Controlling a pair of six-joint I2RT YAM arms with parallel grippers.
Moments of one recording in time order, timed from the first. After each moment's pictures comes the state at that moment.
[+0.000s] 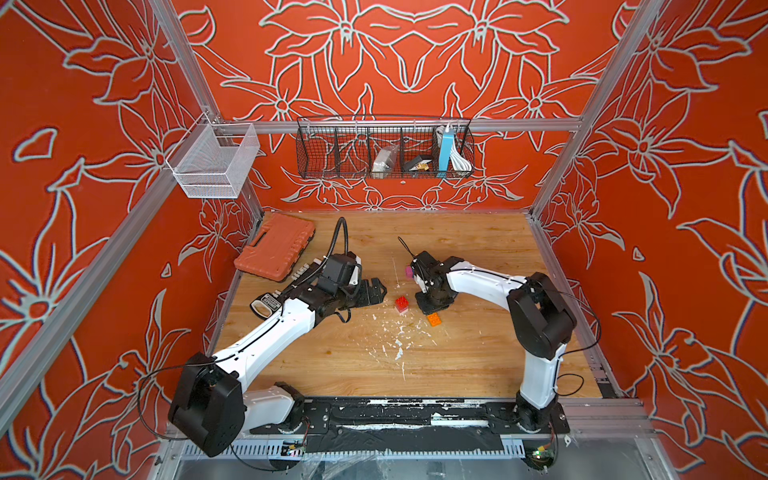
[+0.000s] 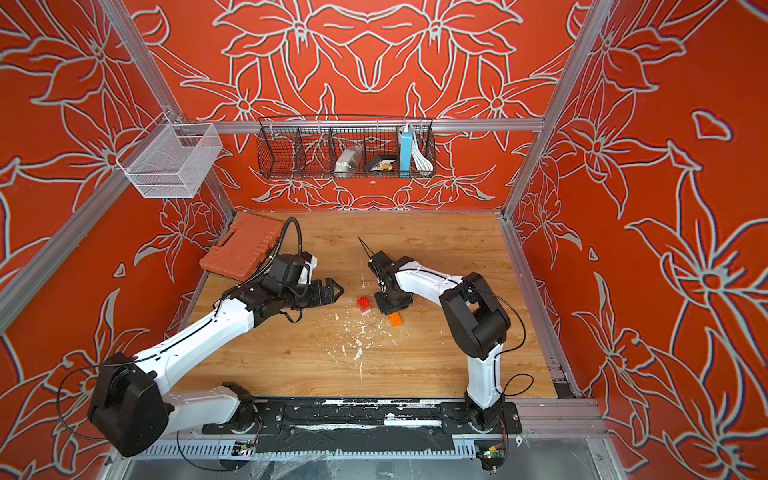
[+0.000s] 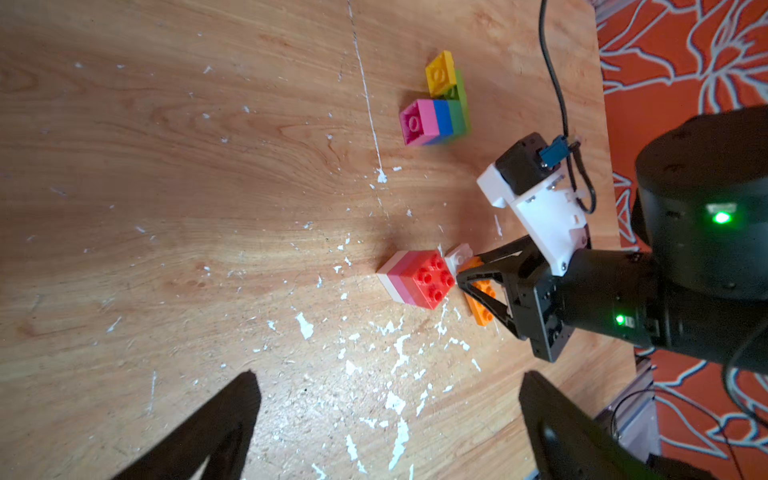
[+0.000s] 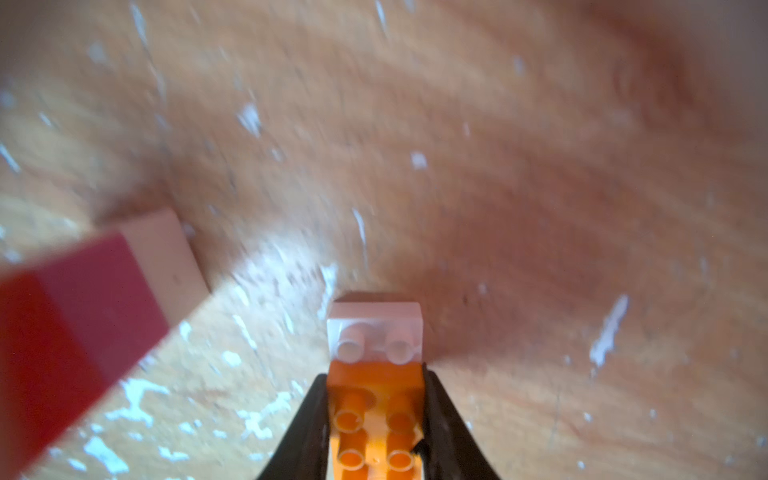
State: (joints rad) left arm -0.48 1.25 0.88 -0.45 0.21 -0.62; right arm 0.68 1.88 1.27 -0.83 -0.02 0.27
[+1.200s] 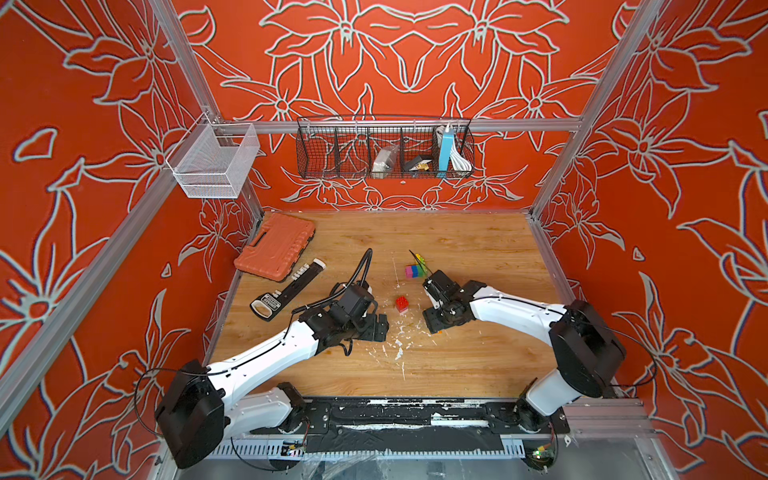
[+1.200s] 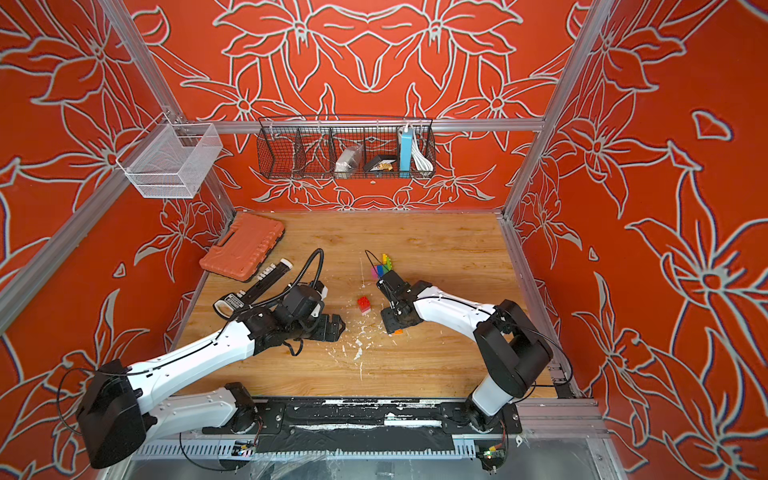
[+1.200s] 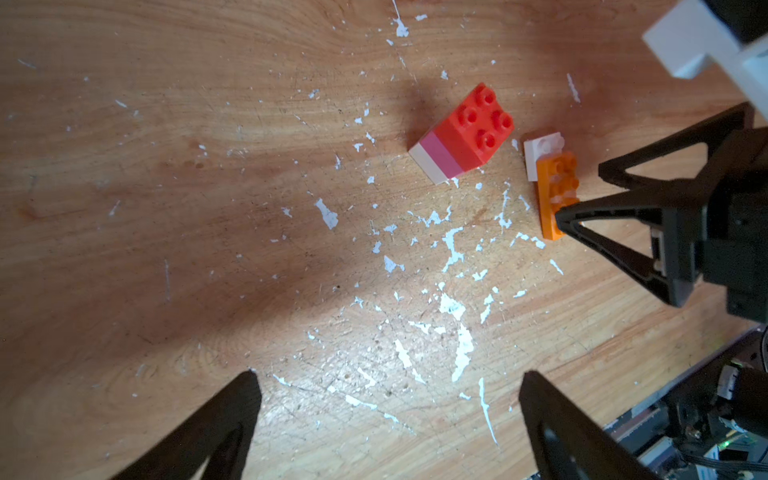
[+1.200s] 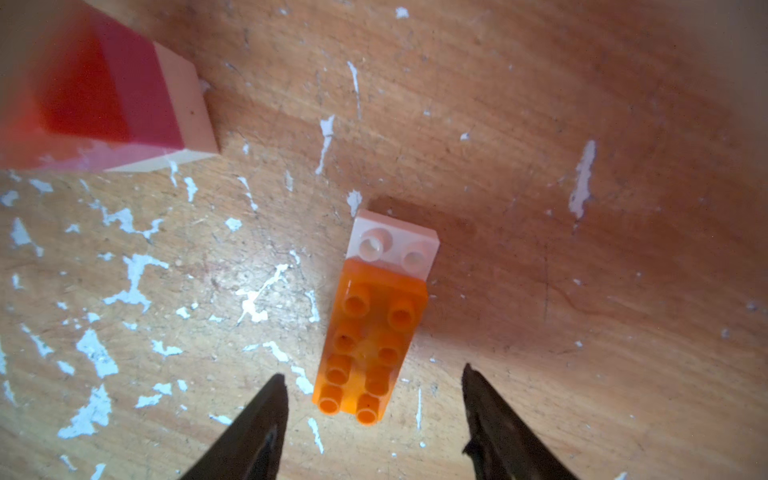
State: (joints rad) left arm -0.70 1.15 0.73 -0.53 0.00 -0.60; right arm 0.75 1.60 0.96 -0.67 0.07 0.37
